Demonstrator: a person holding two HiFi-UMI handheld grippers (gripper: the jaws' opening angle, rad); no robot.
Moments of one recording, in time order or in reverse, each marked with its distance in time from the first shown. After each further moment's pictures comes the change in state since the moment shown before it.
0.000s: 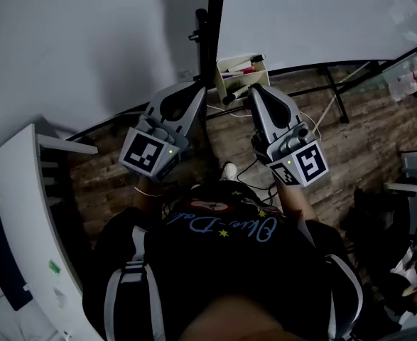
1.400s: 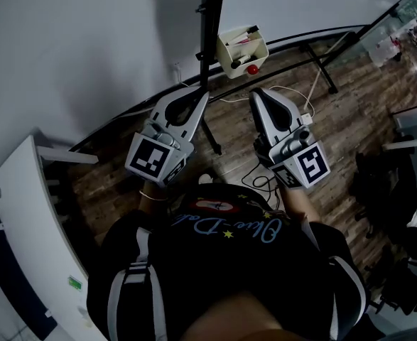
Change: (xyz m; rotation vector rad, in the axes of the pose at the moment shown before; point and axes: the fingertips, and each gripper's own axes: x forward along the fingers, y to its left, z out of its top) left arm -0.081 -0.041 -0.001 -0.012 -0.026 -0.163; right arm -0.038 0.097 0.007 -0.059 0.039 -0.152
